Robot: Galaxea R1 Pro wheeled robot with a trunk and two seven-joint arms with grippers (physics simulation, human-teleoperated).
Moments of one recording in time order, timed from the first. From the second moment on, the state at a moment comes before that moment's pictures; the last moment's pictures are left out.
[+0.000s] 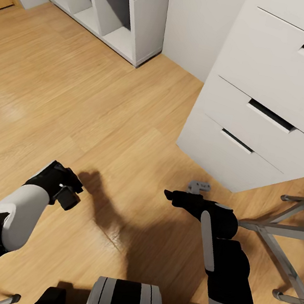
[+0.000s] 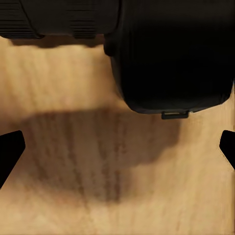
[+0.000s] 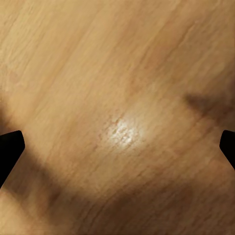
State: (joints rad) left arm -1.14 0.06 0.34 -0.42 1.93 -0.42 0.55; right arm -0.61 0.14 0.06 -1.61 -0.05 1.02 0.12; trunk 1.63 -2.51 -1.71
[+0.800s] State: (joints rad) left arm -1.14 0.09 0.34 -0.42 1.93 -0.42 0.55; right arm -0.61 0.14 0.06 -1.61 -0.05 1.02 0.12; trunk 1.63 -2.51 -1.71
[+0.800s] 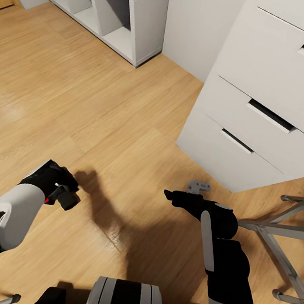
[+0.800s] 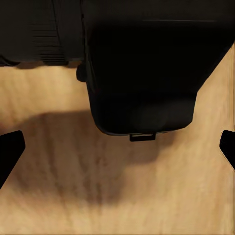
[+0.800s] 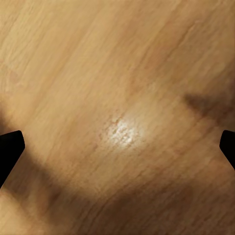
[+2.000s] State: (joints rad) left arm -1.14 0.10 0.34 -0.42 1.95 -0.42 0.55; right arm -0.61 0.14 0.06 -1.61 -0.05 1.02 0.12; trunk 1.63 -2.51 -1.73
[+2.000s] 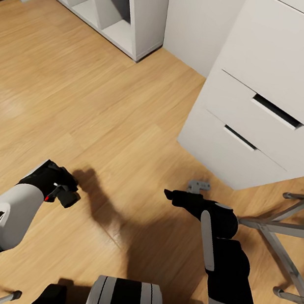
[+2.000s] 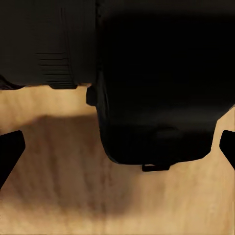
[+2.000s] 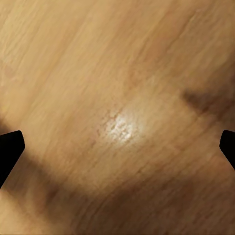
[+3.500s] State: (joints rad) left arm -0.86 0.06 0.32 -1.17 1.96 -0.51 0.96; right arm -0.61 0.13 0.06 -1.61 -0.05 1.02 0.12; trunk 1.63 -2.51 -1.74
